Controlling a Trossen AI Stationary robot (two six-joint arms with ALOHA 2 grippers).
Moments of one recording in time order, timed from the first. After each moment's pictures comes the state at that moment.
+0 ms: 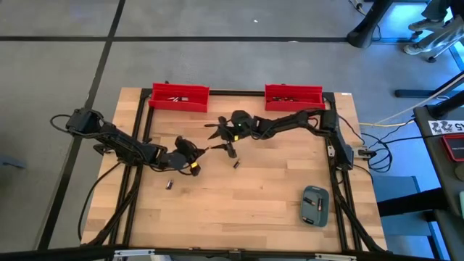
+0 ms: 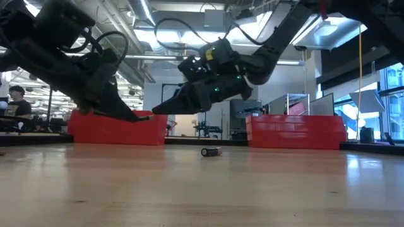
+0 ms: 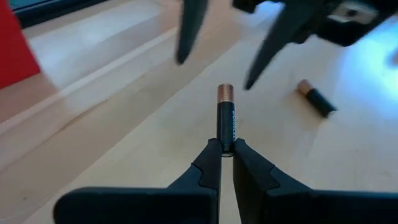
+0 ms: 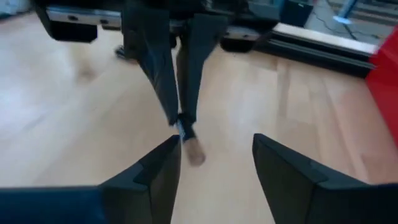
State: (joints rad) left arm -0.25 1.34 0.28 0.41 -0.69 -0.56; right arm -0.24 2.14 1.24 0.51 -0.47 -0.34
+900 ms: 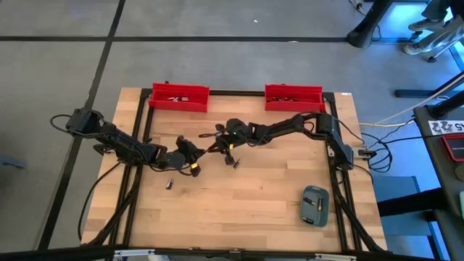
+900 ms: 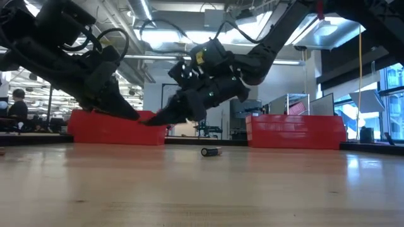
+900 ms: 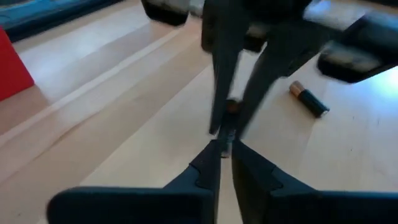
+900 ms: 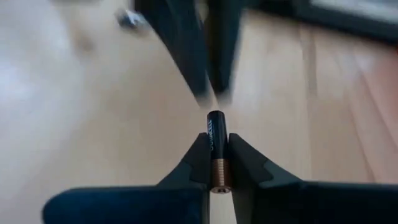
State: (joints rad) left arm -0.25 1.34 0.29 0.44 -0.67 -0.50; right arm -0.18 2.19 1.29 0.43 -0.37 -0.35
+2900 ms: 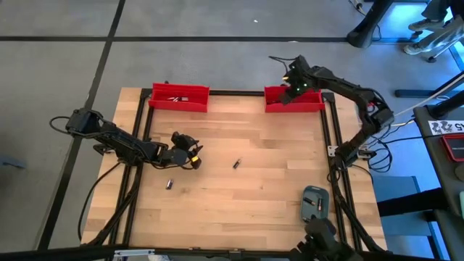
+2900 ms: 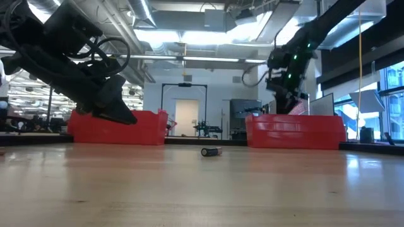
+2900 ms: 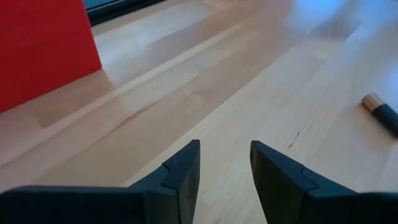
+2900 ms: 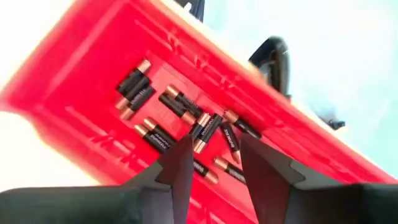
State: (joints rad) left arm -0.18 1.34 0.29 0.35 -0.77 -0.59; right arm -0.96 1.63 1.20 -0.70 -0.06 -0.08
